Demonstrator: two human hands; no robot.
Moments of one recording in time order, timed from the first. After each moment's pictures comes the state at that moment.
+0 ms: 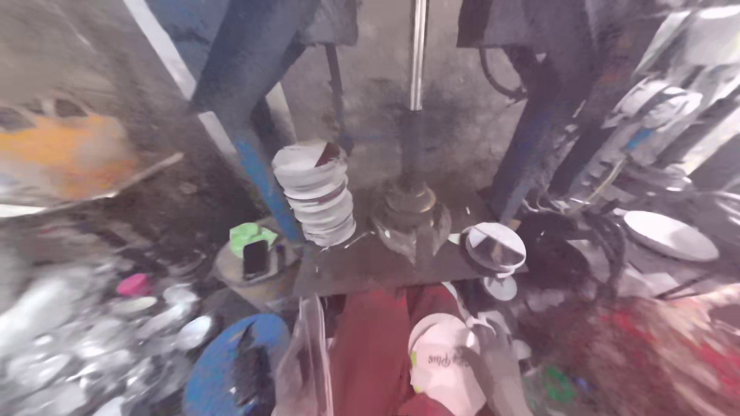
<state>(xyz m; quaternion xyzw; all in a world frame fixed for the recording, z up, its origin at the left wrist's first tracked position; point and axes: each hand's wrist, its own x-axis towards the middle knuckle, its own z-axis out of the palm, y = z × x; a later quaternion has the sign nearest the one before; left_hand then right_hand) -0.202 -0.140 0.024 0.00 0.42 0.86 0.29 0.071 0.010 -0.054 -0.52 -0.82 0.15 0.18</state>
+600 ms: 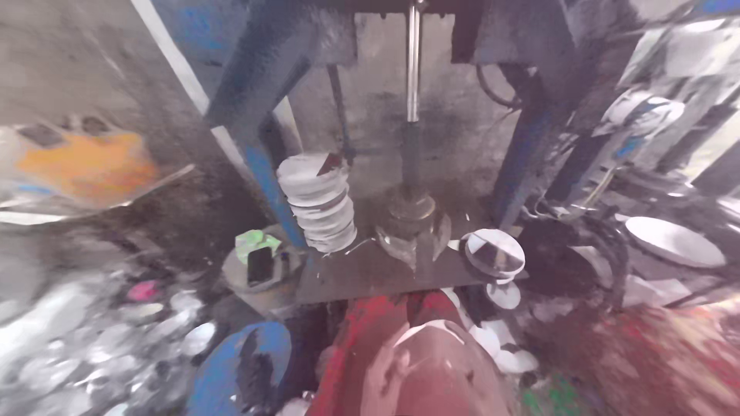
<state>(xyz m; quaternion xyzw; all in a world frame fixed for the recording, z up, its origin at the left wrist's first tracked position) -0.113 -0.119 -0.010 0.45 0.54 0.66 0.27 0.049 -0.031 -0.010 -0.27 -0.71 0.49 0.42</state>
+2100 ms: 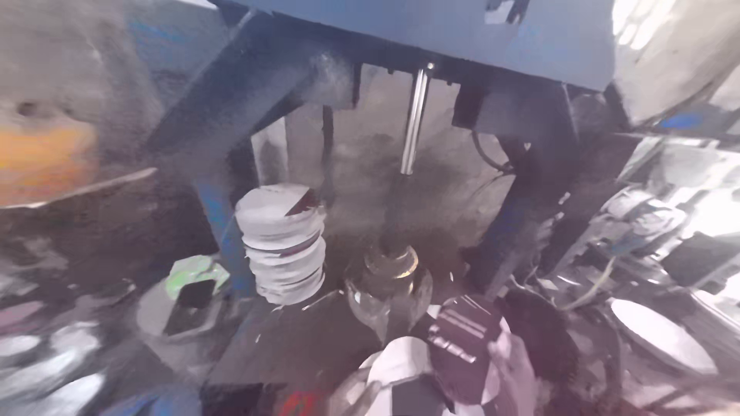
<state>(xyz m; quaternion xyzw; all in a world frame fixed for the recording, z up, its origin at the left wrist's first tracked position) -0.144 -0.002 -0.036 0.34 0.56 0.69 0.32 0.070 0.156 0.005 -0.42 -0.63 0.30 0.58</state>
